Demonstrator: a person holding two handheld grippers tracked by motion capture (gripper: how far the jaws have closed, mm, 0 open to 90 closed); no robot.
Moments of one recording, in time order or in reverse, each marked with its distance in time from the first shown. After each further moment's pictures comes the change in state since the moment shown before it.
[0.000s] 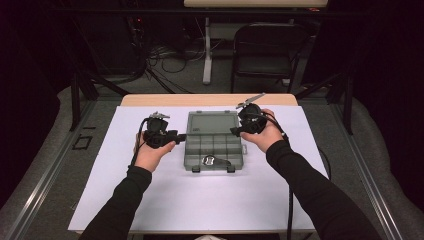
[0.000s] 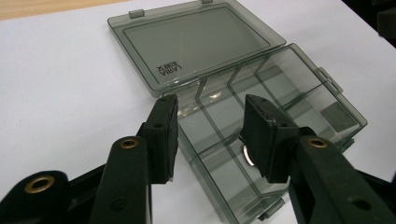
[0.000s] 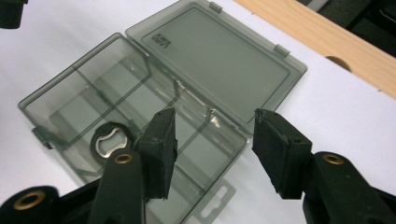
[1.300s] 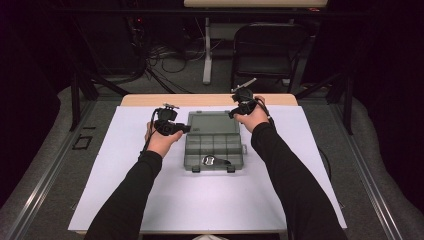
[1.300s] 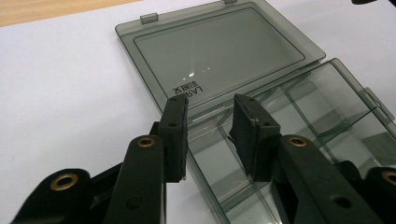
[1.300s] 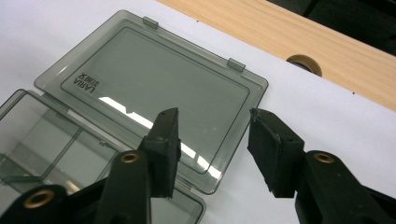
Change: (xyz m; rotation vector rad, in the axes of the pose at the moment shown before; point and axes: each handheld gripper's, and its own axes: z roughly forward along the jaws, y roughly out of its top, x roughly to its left) left arm 0.013 0.027 0.045 0.053 0.045 -0.025; right arm -0.039 0.038 0.059 0.063 -0.108 0.166
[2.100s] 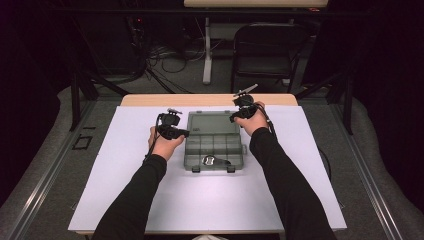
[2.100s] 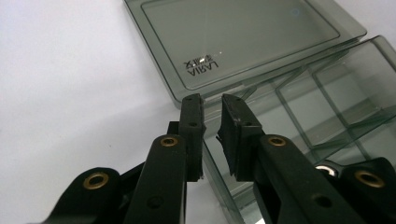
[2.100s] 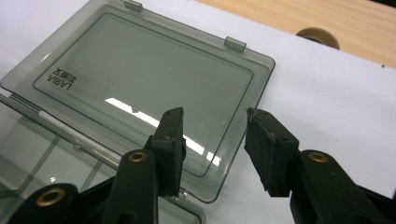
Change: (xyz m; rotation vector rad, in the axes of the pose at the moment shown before) left arm -0.001 -0.012 0.020 0.073 0.060 -0.027; right arm -0.010 -0.015 0.029 0.026 0.019 0.082
